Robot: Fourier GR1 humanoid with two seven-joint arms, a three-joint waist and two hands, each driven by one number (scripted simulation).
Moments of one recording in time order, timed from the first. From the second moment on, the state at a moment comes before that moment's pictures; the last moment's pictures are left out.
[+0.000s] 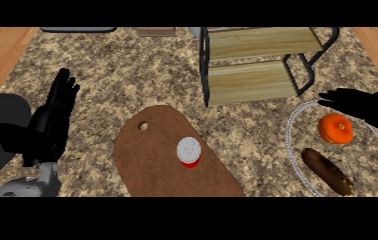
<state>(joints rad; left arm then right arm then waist) -0.08 0.31 -0.08 -1.67 0.14 0.29 0.13 -0.26 -0.87 0.18 -1.33 0.83 0.36 -0.63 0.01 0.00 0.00</state>
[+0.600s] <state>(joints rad) -0.08 0.26 -0.03 -1.63 0.10 0.23 0.11 -0.33 -0.75 0.13 -1.11 1.00 0.28 -0.74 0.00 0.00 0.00</state>
